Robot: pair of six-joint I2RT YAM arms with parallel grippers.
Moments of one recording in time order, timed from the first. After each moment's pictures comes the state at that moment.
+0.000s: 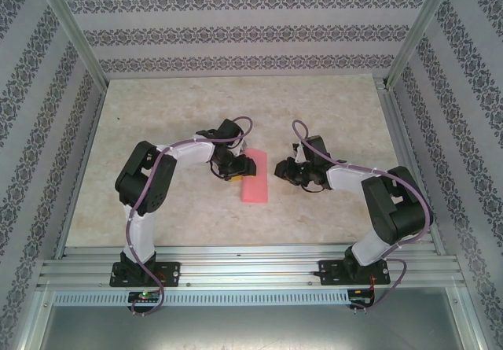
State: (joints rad) left arm -0.56 2.01 1.32 -0.55 0.47 -0.61; right arm 0.37 1.61 0.70 0.00 -0.48 0.69
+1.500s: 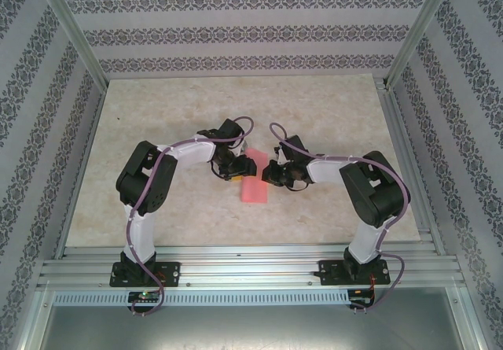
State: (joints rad) left arm -0.57 2.02 1.33 -0.57 0.46 -0.60; right arm 0.50 1.80 0.86 -0.08 -0.44 0.69
